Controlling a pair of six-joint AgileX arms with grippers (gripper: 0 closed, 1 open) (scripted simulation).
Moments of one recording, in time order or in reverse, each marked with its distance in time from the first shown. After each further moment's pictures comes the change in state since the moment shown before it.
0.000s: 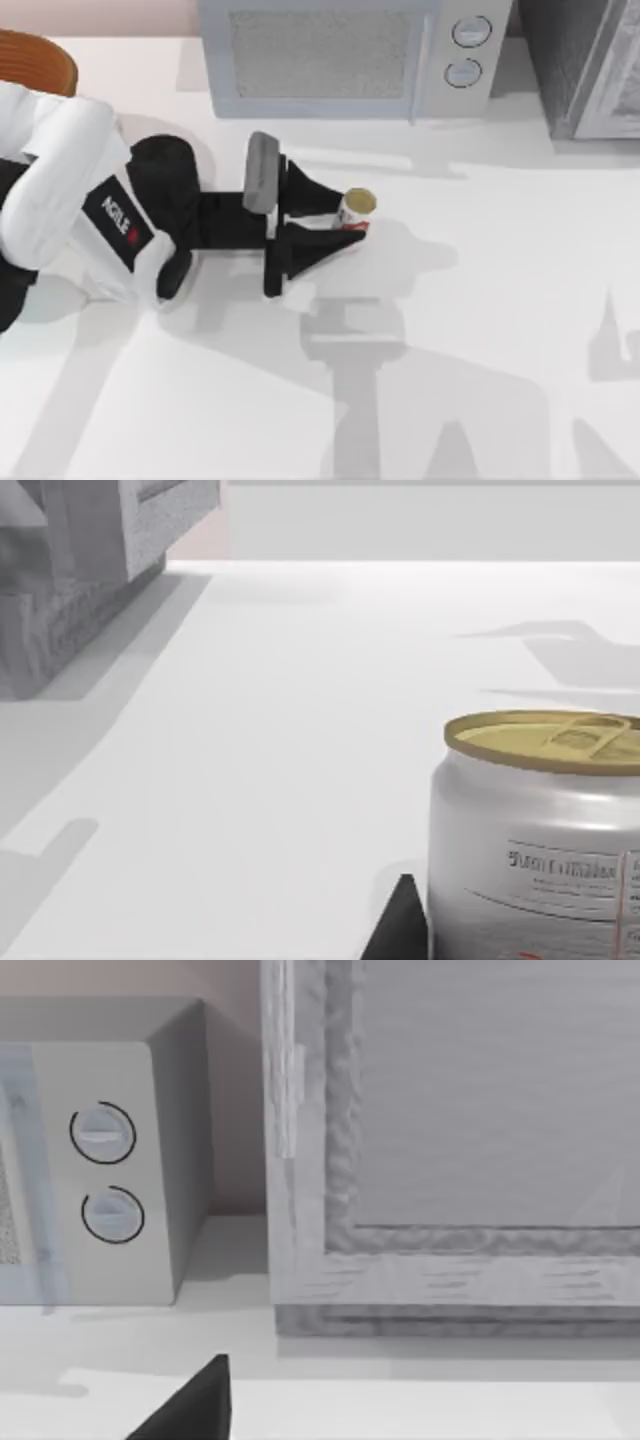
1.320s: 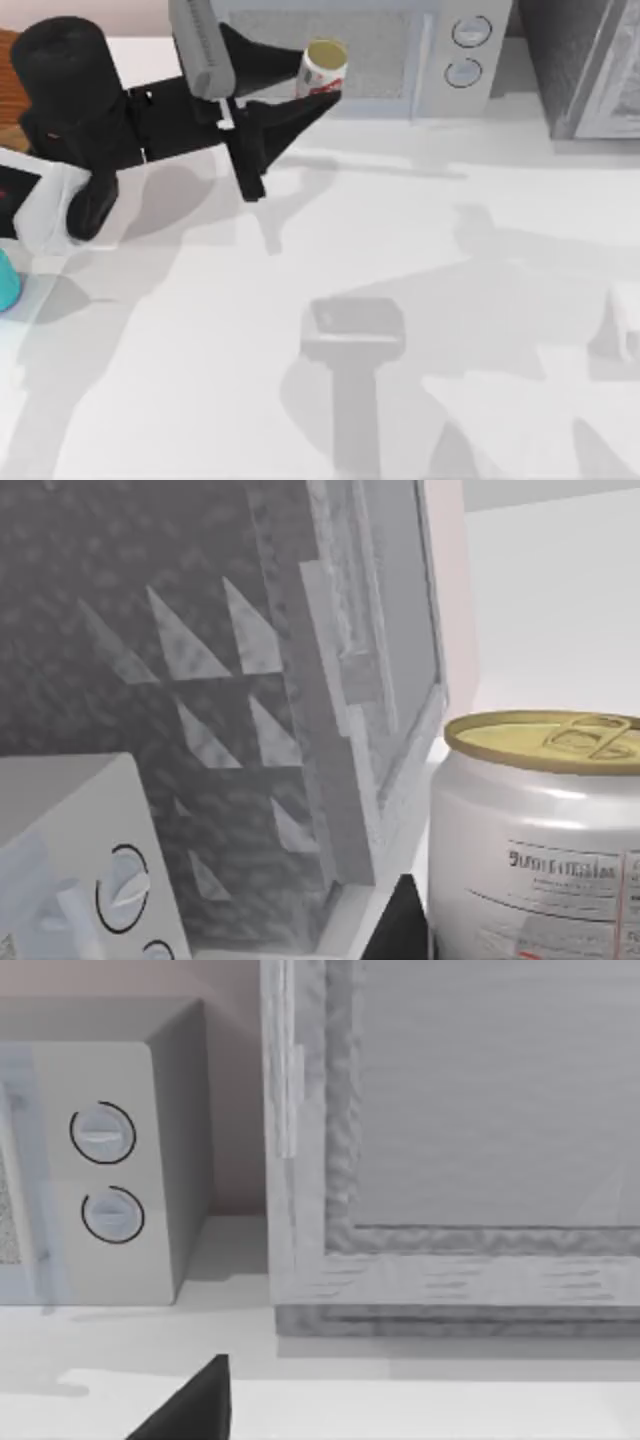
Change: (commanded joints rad) left arm 0.016 -0.660 -0.274 -0.288 -0.286 0.096; right arm 0.000 0.000 0.000 0.000 0.000 0.000
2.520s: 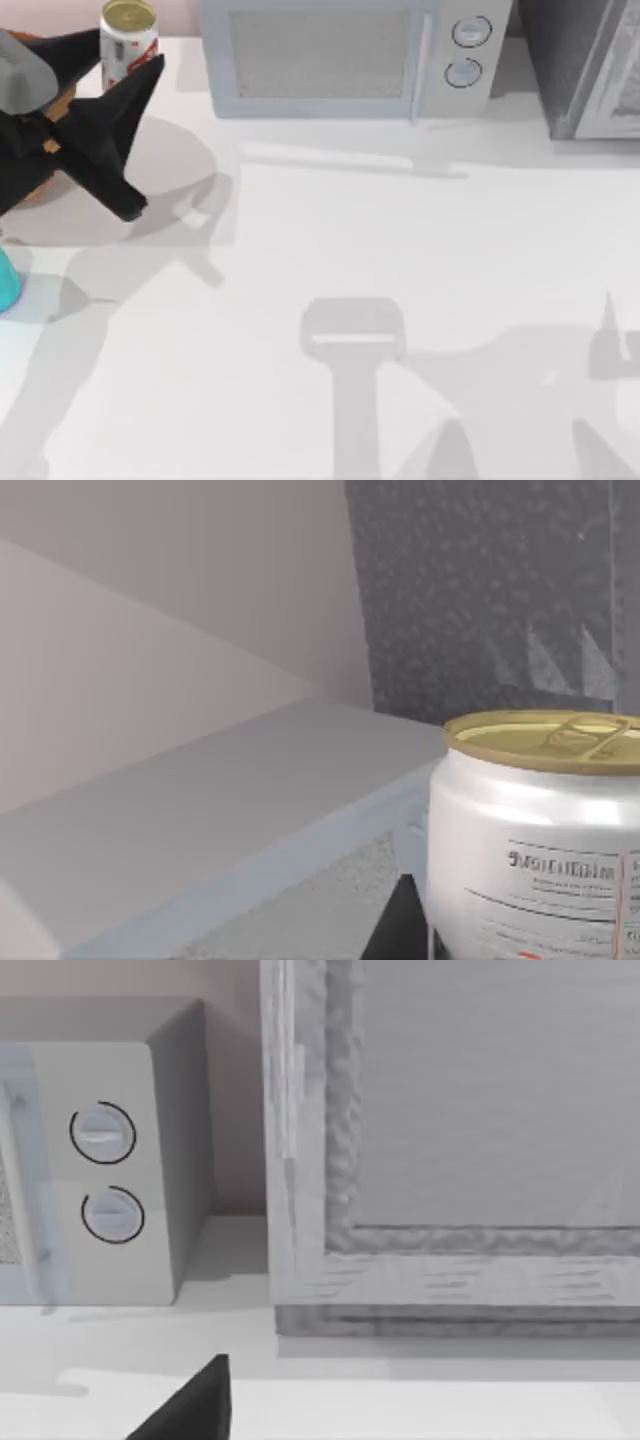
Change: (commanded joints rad) left arm 0.104 -0.857 -0.395 -0.455 -0.484 0.002; right arm 0.000 0.000 0.000 0.000 0.000 0.000
